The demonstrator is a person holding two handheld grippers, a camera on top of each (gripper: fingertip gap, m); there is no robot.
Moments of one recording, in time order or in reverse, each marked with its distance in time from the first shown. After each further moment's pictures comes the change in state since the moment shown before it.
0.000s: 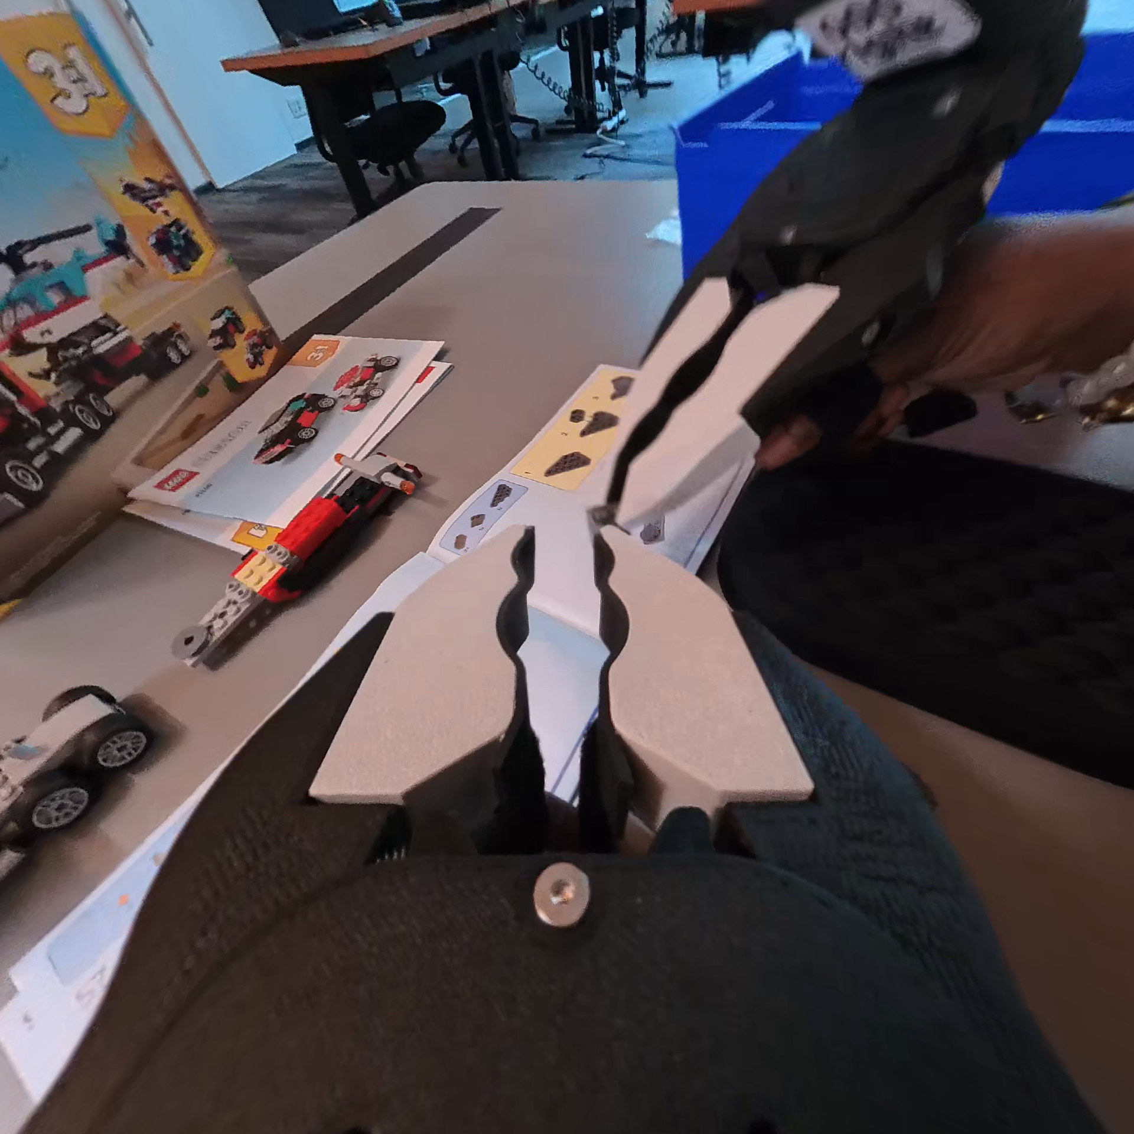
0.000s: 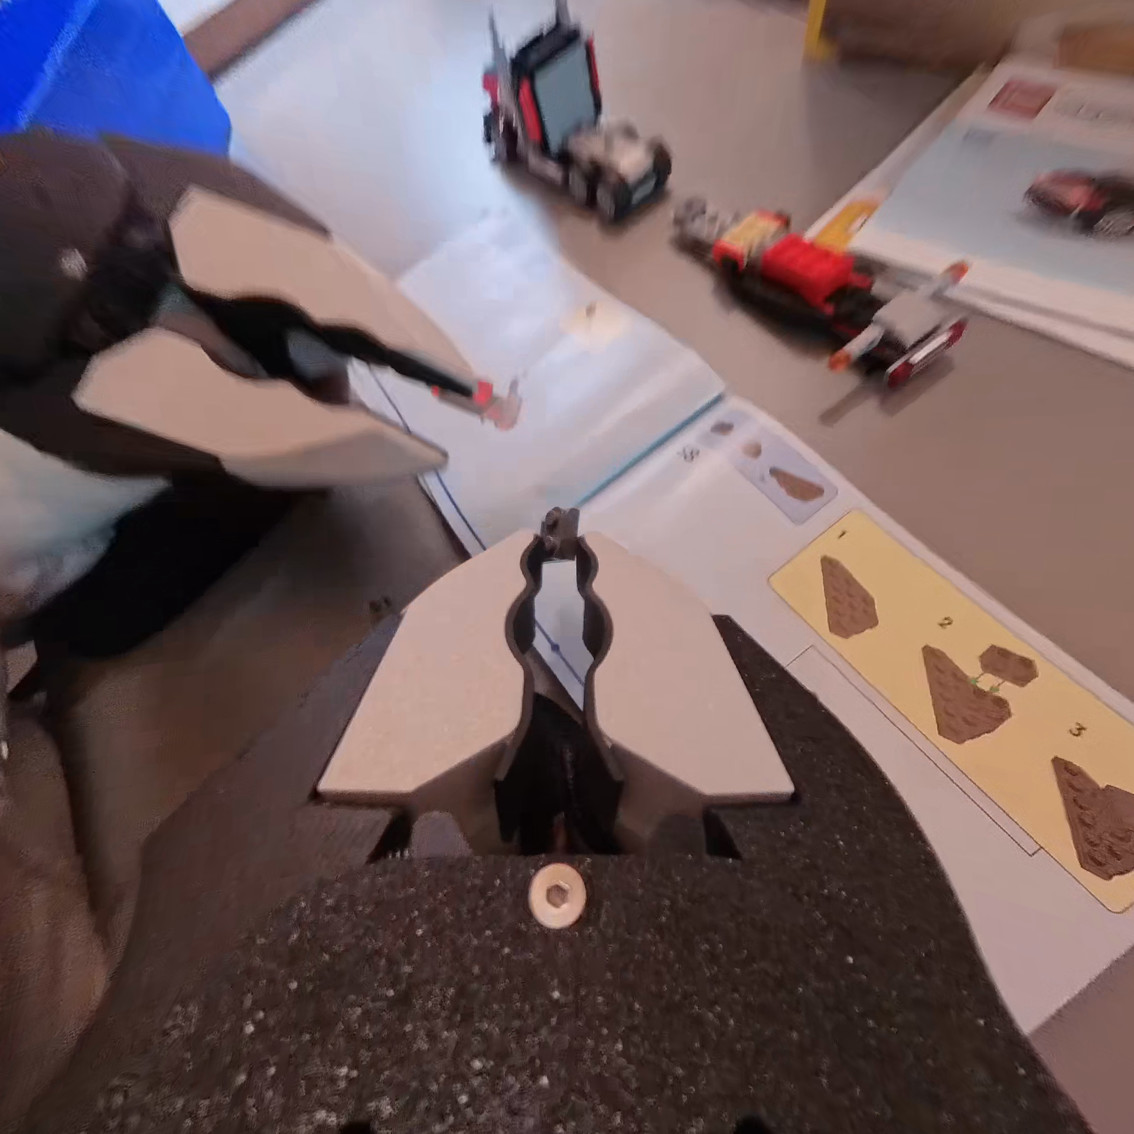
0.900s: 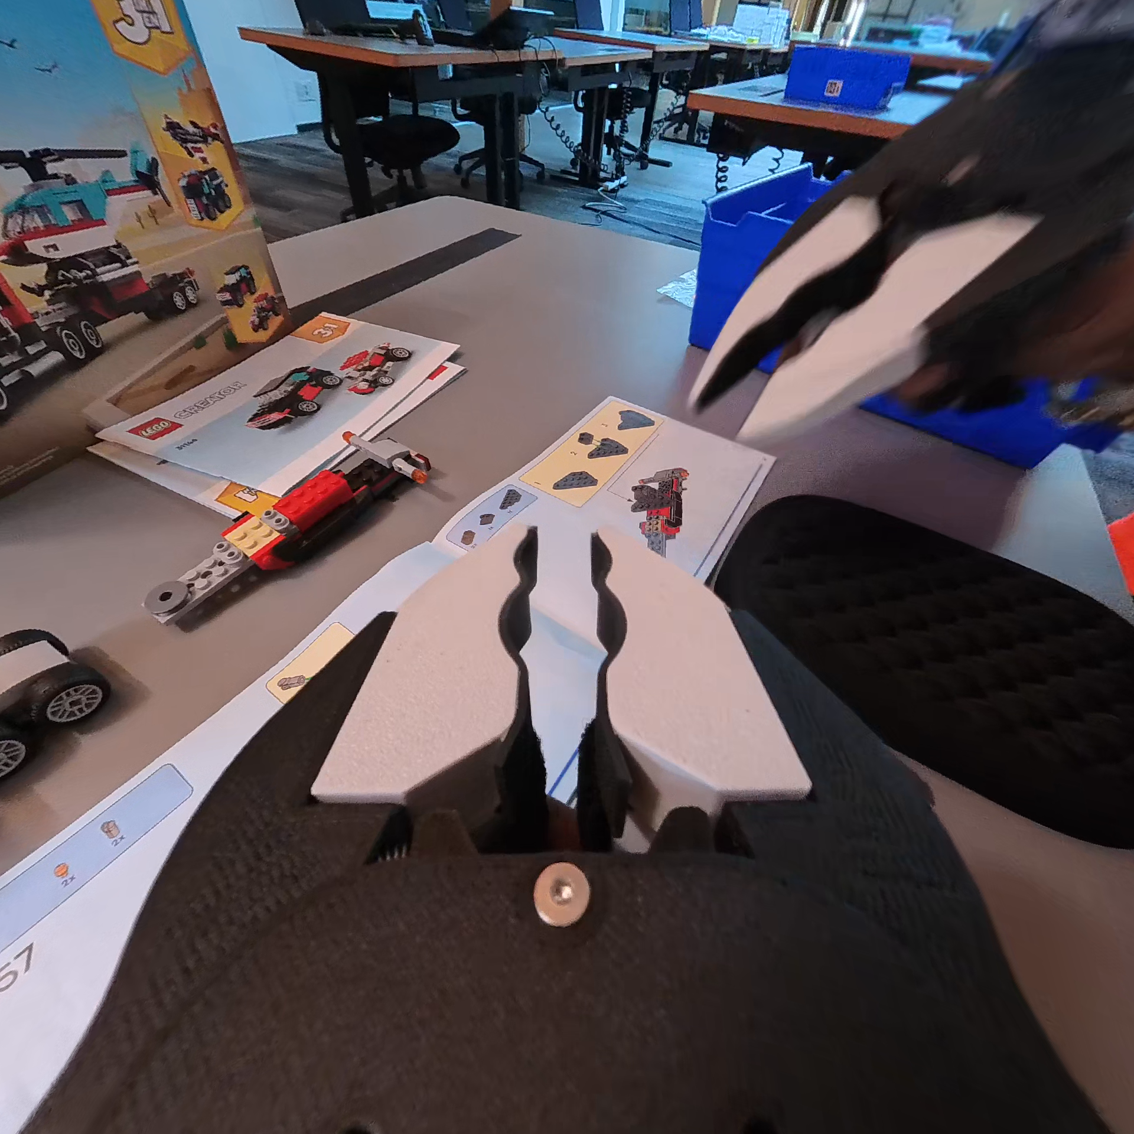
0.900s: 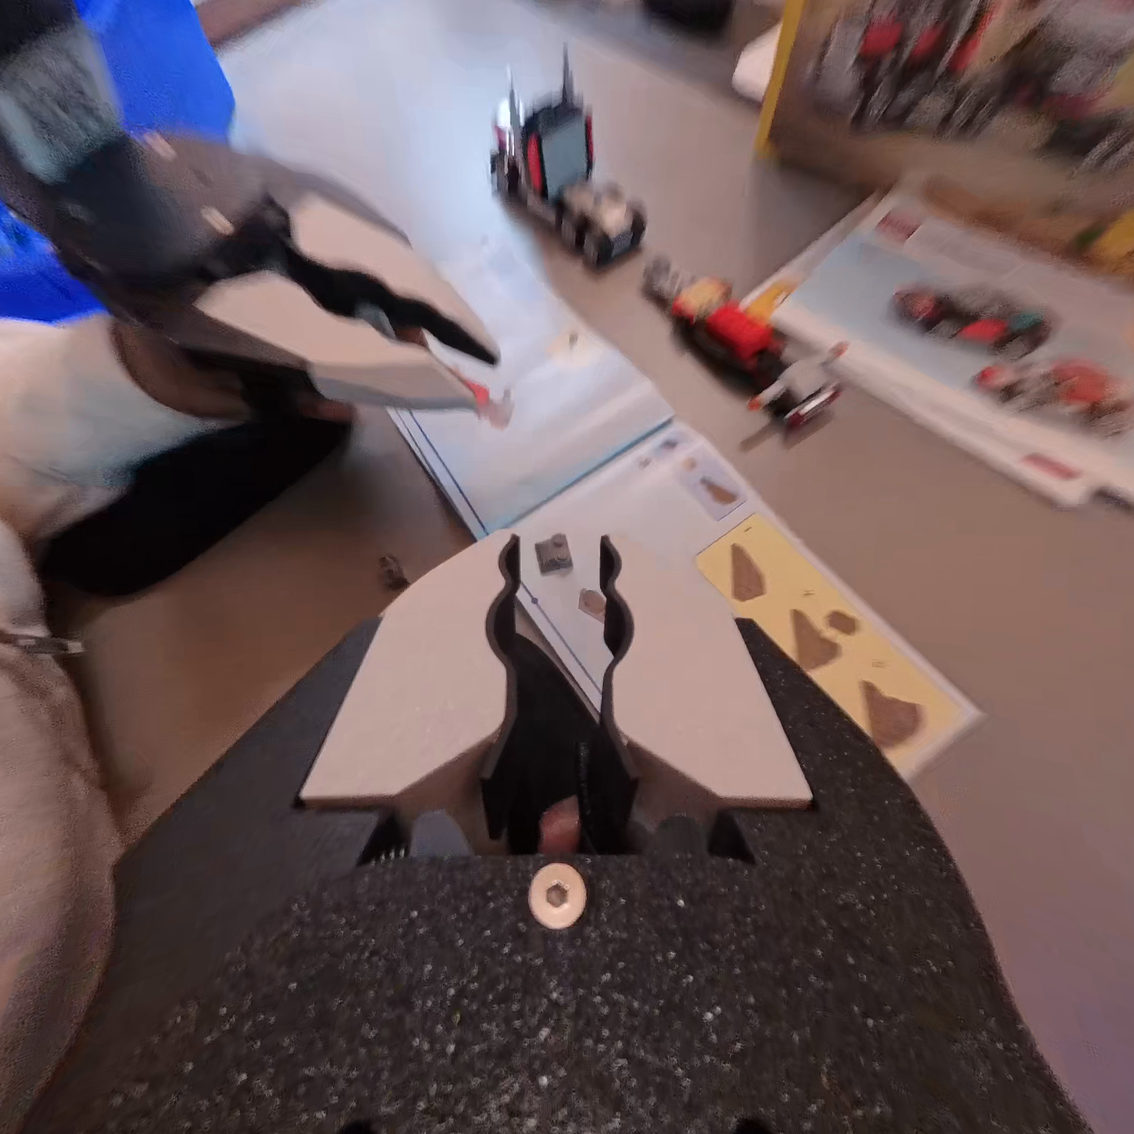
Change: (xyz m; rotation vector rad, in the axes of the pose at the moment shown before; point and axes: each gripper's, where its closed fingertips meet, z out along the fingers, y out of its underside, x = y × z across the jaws) left arm -0.015 -0.002 -0.006 0.061 0.025 -0.193; right arm 0.000 -0.019 -0.053 0.023 0.069 -0.130
